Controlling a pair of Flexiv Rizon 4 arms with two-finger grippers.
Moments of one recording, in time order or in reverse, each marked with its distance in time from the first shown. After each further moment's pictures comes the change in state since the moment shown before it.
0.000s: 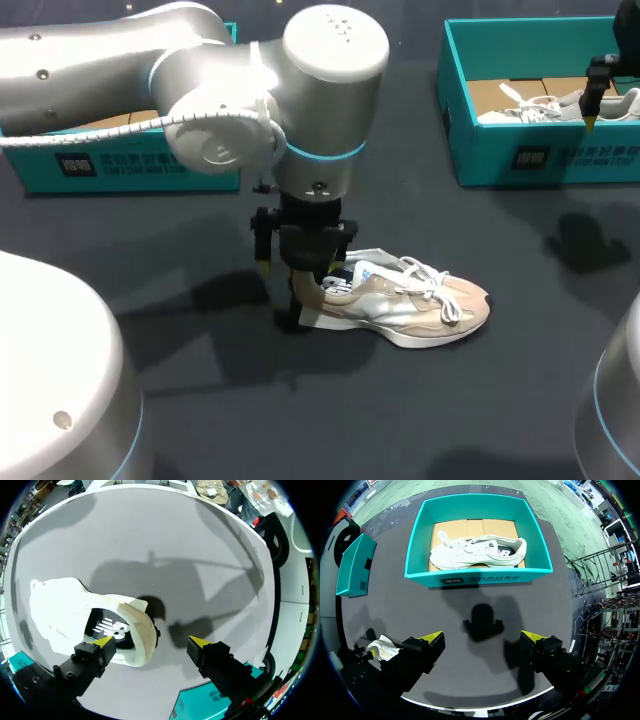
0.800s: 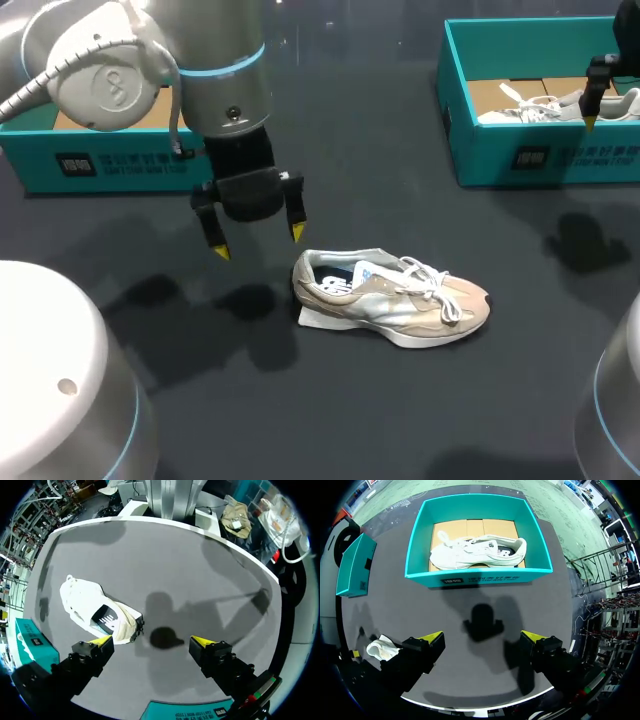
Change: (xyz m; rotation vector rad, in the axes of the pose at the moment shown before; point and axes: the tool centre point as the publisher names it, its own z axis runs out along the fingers) left arm 0.056 -0.007 -0.052 0.228 -0.179 -0.252; right arm 0.000 0.000 0.000 0.000 0.000 0.000
